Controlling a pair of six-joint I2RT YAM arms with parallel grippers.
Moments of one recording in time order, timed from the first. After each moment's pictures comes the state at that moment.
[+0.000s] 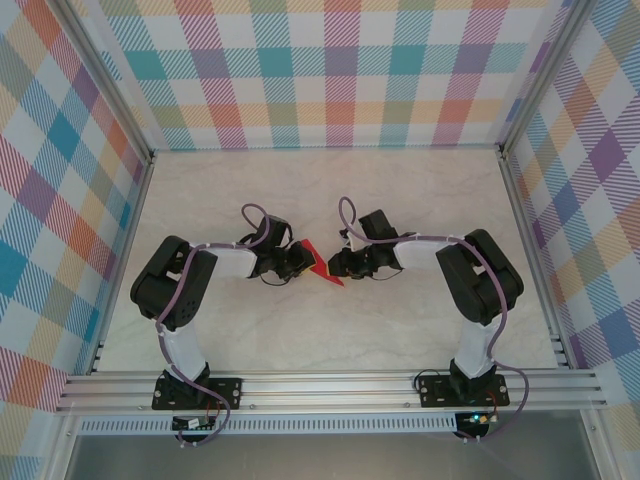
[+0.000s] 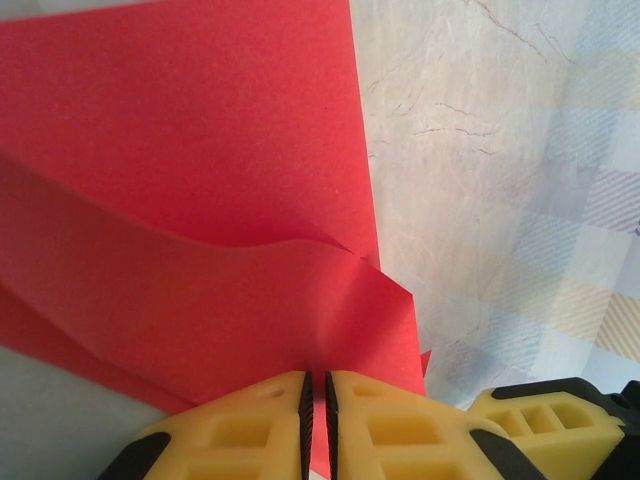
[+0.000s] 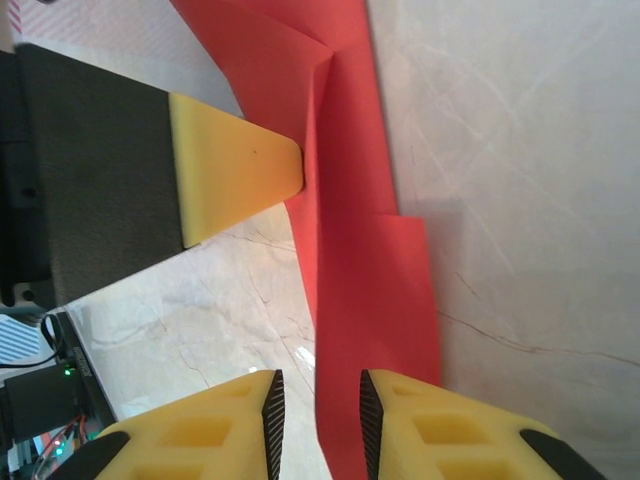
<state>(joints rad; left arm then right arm) -0.48 1.84 0.87 0.07 0.45 -0.98 0.54 1.86 0.96 -0.12 -0.69 0.49</state>
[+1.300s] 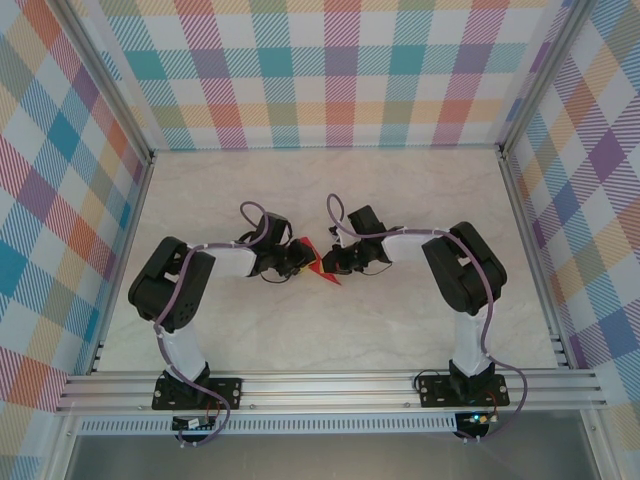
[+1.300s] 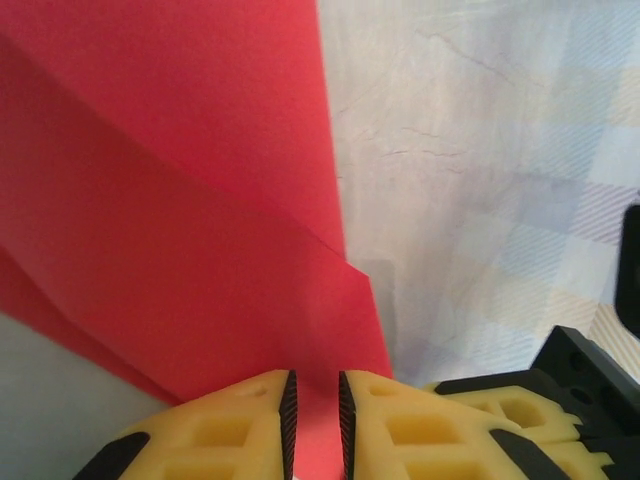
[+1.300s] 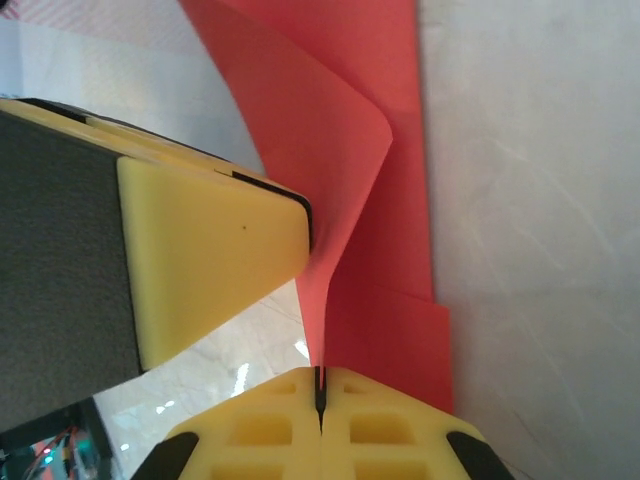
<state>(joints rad) -0.48 1.81 0.88 0.06 0.43 -1.00 0.58 1.97 1.08 -0.11 -0.72 0.47</state>
